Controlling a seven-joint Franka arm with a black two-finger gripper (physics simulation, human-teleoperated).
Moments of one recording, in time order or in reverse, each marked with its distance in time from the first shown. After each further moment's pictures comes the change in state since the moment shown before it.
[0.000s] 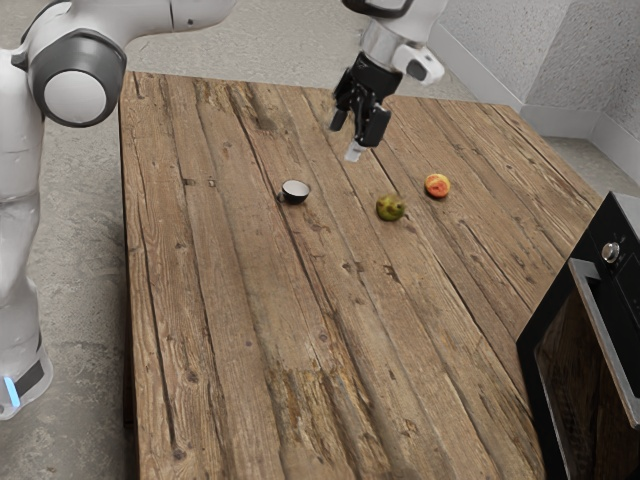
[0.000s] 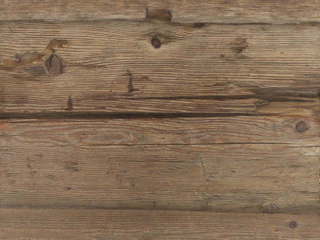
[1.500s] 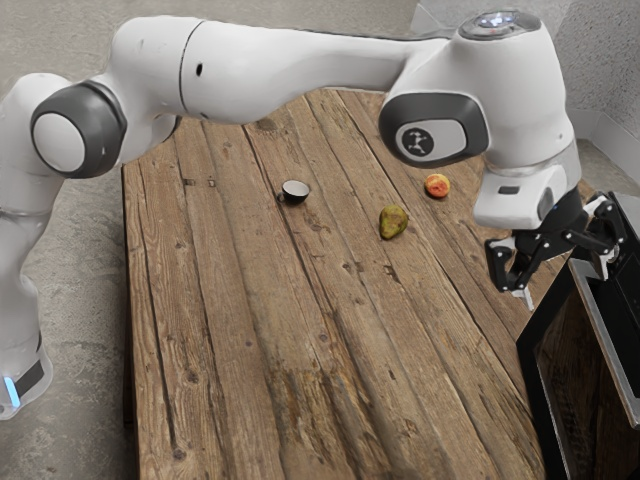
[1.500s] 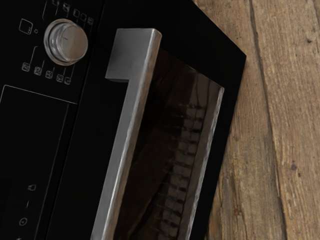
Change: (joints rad) arm -0.215 0.235 -0.461 0.176 0.256 0.876 1.055
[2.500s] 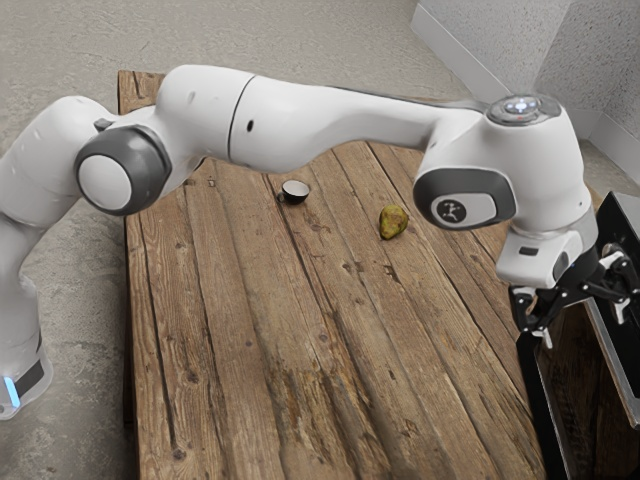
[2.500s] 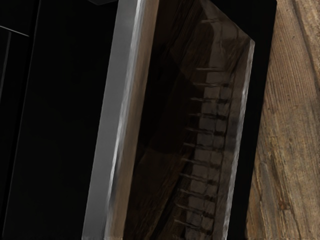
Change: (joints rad) arm -0.032 0.186 0.084 0.083 -0.007 0.127 0.128
